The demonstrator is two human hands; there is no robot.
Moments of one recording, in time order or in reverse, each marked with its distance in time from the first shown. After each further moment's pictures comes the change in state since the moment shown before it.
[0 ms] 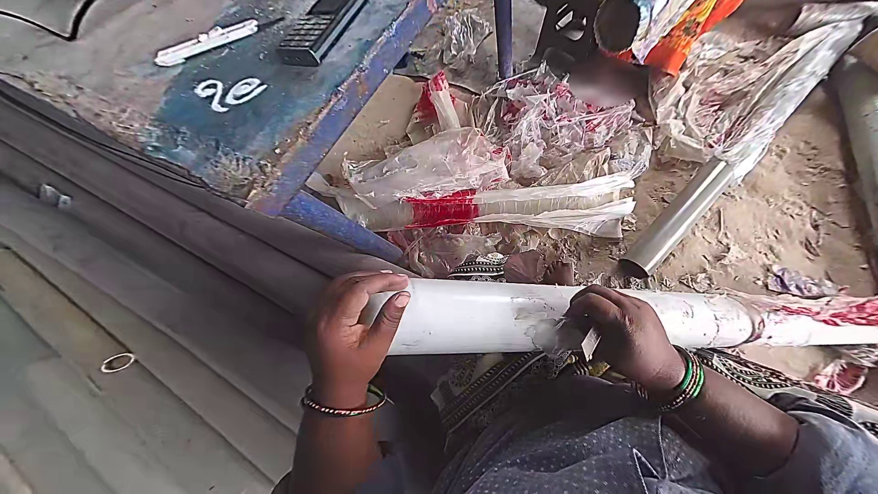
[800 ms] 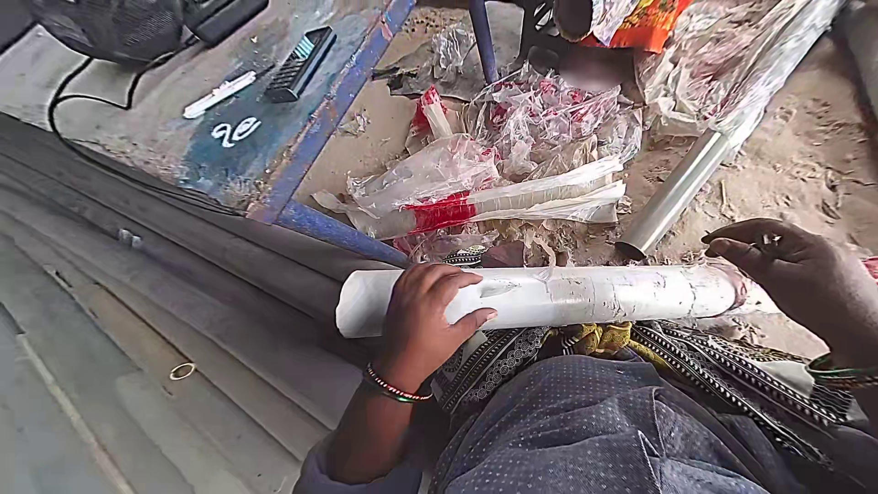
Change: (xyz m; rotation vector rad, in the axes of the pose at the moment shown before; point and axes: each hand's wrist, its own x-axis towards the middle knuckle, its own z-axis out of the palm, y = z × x) left_hand 0.006 0.088 0.047 0.139 -0.337 0.131; right_hand -0.065 0.065 -0.148 -0.004 0.009 0.790
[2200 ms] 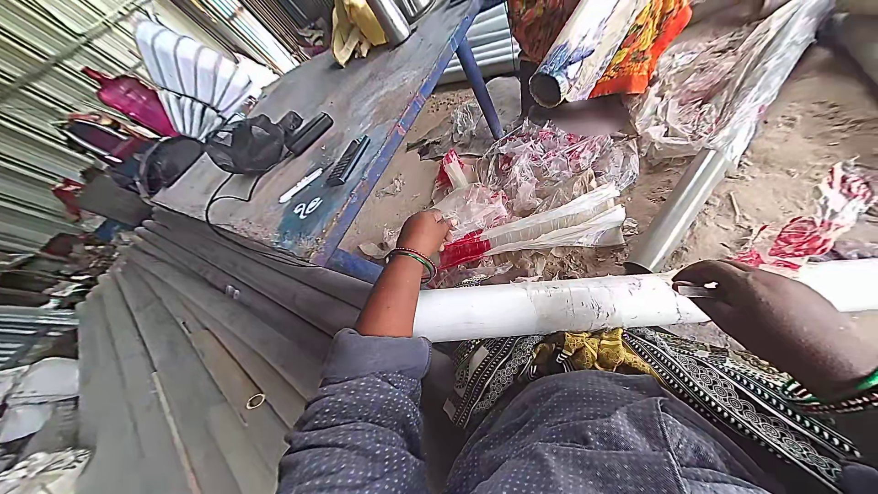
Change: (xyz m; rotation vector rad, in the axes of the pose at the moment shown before) left_hand 0.166 0.001 -0.012 0.111 -0.415 -0.721; right_hand -0.037 0.016 -0.009 -0.204 0.003 -0.285
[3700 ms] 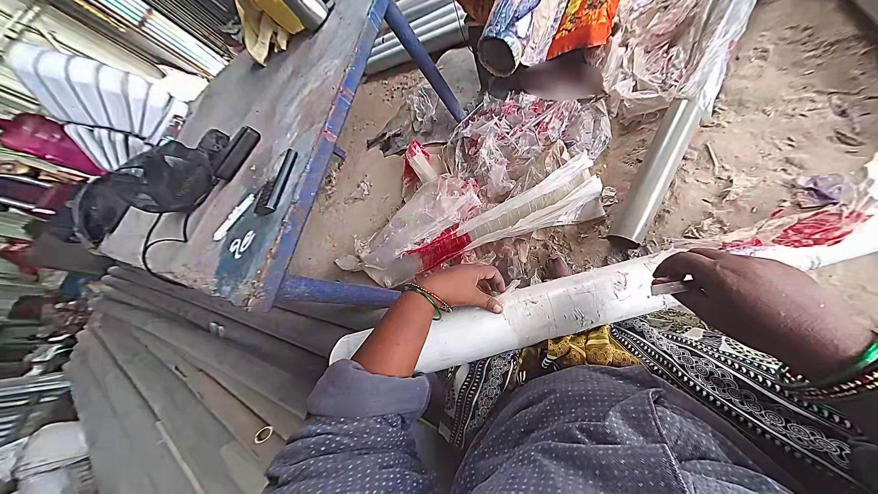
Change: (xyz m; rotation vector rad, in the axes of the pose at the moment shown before) left_hand -0.004 0.027 0.081 0.099 -0.859 0.480; right_hand 0.000 0.018 0.011 -0.023 -0.104 0.030
